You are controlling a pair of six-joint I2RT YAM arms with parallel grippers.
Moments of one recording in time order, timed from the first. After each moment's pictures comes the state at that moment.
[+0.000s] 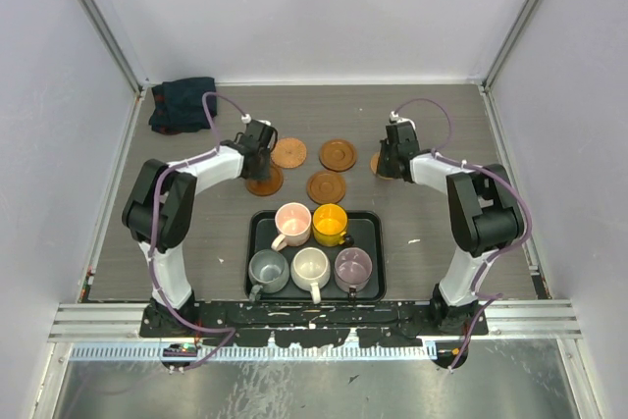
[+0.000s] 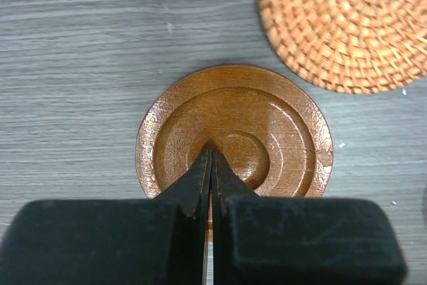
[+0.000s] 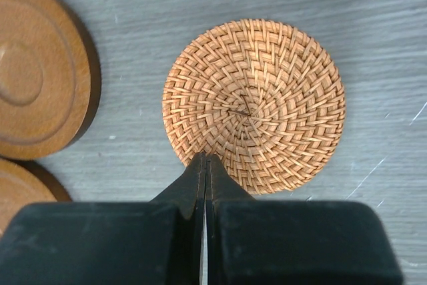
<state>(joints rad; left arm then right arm) -0.45 1.89 1.22 -0.34 -0.23 -0.33 0.26 1.78 0.99 -0.08 0.08 0.37</state>
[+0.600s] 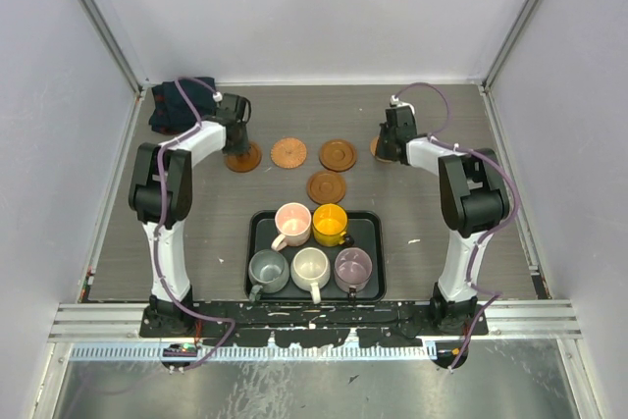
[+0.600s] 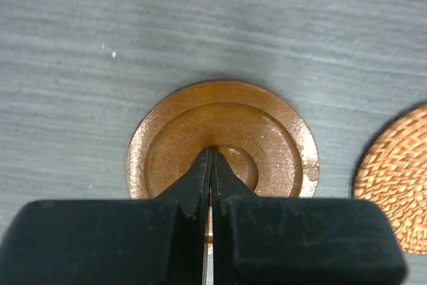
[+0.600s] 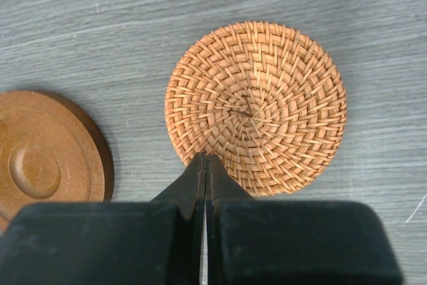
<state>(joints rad) -0.25 2.08 1.50 -0.41 -0.20 -0.34 0.21 1.95 1.21 -0.07 0.08 0.37</state>
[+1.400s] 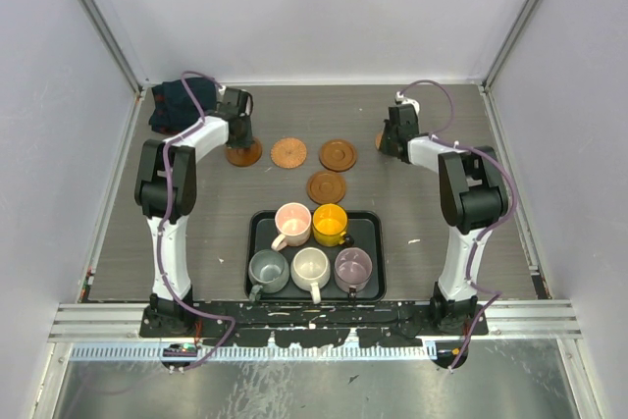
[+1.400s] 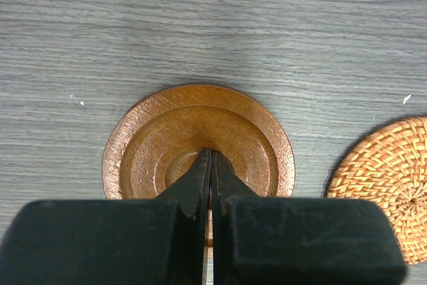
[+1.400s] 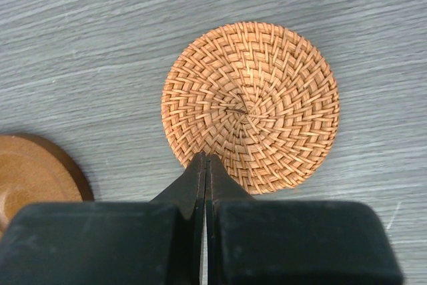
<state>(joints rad) -0.23 2.16 1.62 -0.40 -0.14 -0.30 0.20 1.99 1.23 -0.01 0.14 0.36</state>
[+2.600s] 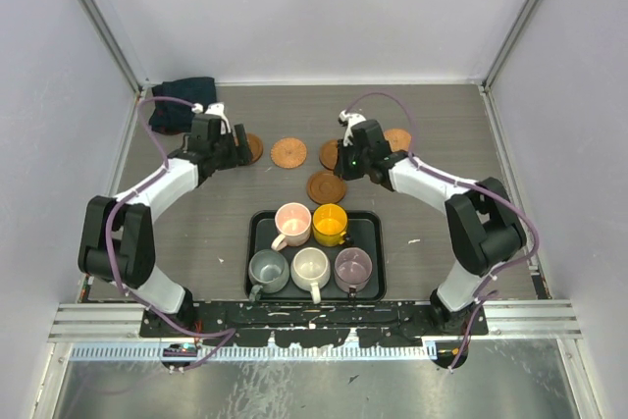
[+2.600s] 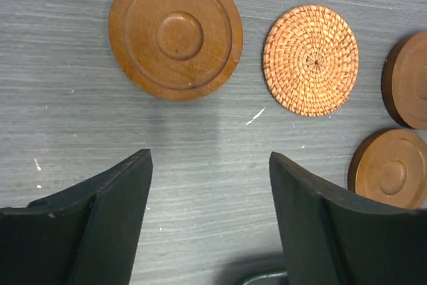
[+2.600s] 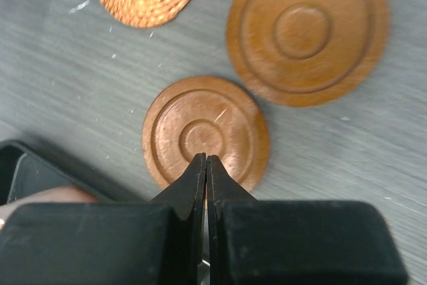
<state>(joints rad) -0.23 1.58 1.03 -0.14 0.00 -0.36 0.47 1.66 1.06 -0.10 -0.11 0.27</state>
